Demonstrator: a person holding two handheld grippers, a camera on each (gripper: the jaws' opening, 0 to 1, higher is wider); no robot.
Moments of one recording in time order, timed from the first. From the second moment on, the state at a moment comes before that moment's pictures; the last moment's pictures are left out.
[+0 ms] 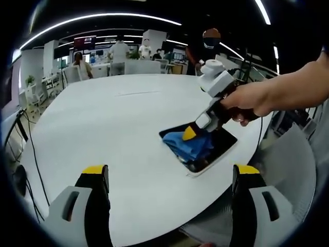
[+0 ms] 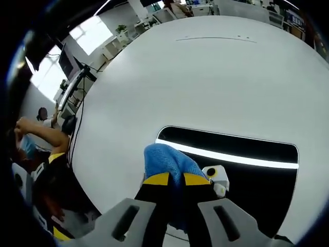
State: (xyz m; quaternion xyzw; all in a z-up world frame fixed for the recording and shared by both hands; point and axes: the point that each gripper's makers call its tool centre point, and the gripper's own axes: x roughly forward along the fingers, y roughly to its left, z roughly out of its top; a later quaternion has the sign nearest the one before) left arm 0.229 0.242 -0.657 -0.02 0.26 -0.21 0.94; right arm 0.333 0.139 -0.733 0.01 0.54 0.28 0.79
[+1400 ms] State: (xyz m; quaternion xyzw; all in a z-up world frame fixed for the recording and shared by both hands) left arm 0.235 0.188 -0.662 -0.02 0.25 -0.23 0.94; right arm 0.347 0.058 -0.733 0.02 0.53 0.26 0.80
